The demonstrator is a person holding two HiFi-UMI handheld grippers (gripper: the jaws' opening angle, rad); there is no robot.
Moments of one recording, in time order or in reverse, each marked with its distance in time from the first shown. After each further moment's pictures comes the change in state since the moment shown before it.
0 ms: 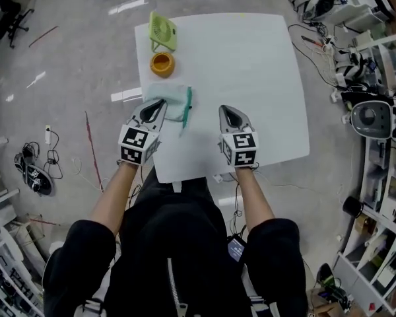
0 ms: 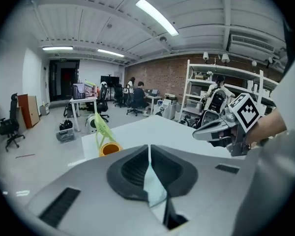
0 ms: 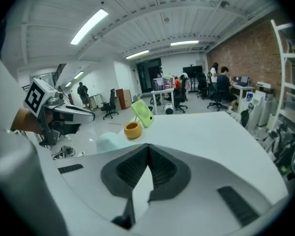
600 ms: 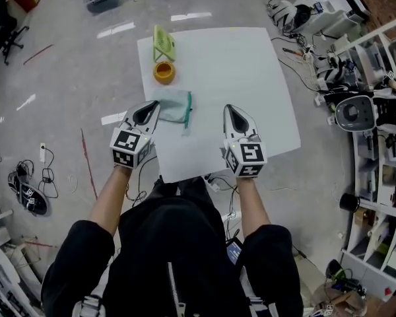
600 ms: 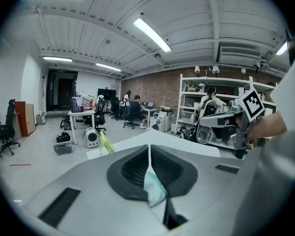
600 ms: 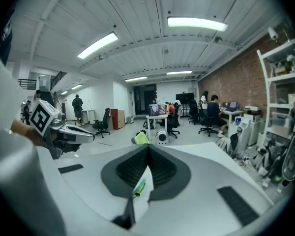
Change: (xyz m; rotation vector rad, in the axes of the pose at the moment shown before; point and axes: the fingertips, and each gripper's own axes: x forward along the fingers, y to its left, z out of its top) left arm -0.077 0.018 0.042 0.028 -0.160 -0.049; right arm -0.086 0.056 0.087 -0.043 -0.281 -0.126
